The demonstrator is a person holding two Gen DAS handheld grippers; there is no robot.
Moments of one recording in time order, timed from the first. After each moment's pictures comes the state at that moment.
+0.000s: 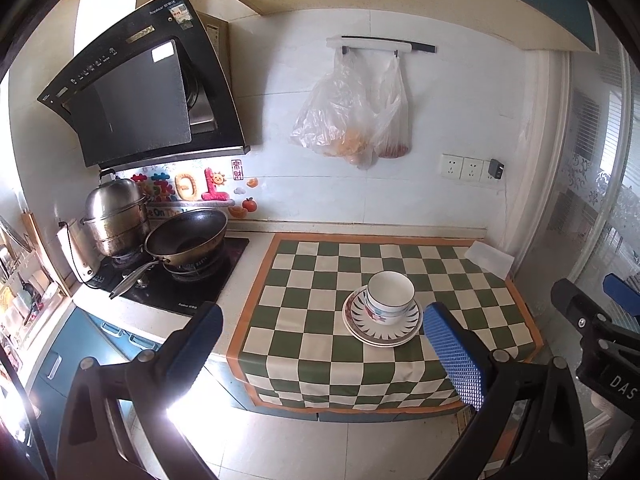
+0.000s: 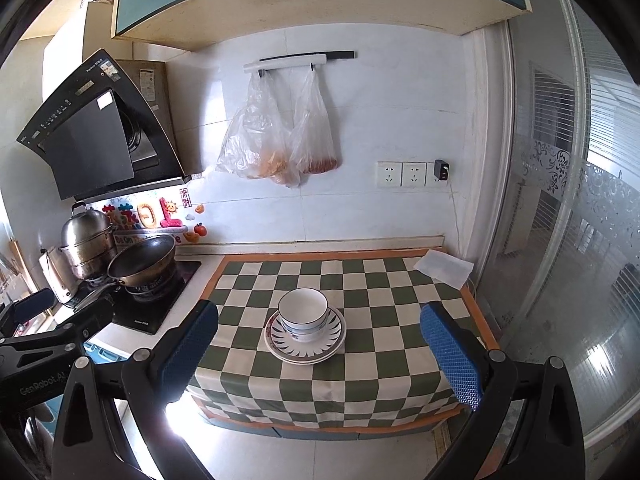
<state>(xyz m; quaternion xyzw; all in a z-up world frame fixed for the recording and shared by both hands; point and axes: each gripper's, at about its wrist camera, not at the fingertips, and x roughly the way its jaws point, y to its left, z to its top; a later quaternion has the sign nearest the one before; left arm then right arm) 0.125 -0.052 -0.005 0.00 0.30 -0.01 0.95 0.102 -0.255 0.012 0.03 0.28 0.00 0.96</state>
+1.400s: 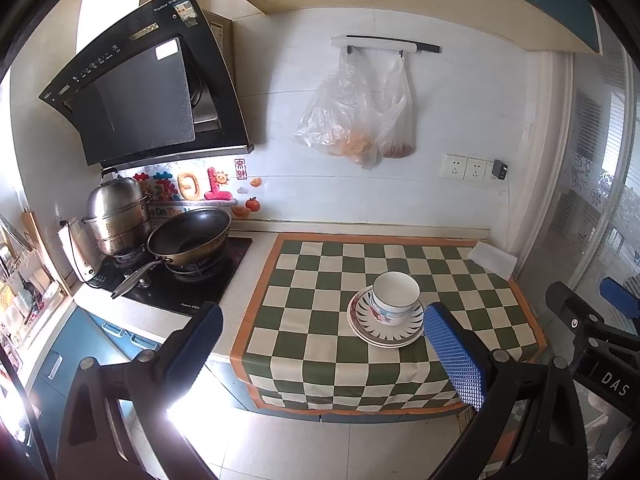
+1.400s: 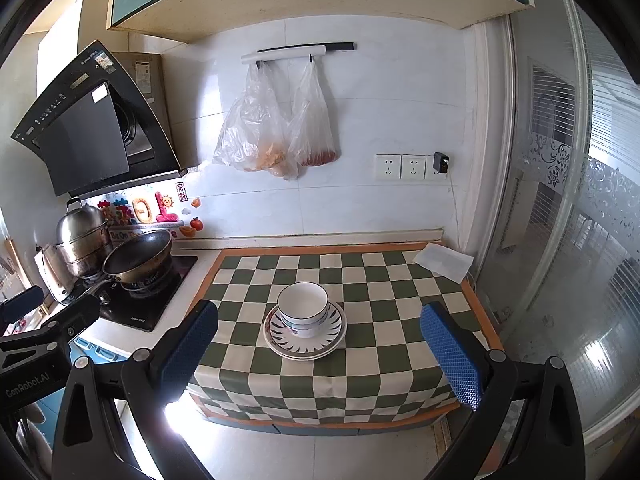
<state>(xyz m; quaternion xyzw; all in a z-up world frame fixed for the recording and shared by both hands) 0.129 -0.042 -0.009 0.00 0.30 -0.01 0.95 0.111 -0.252 0.002 0.03 0.29 0.00 0.96</state>
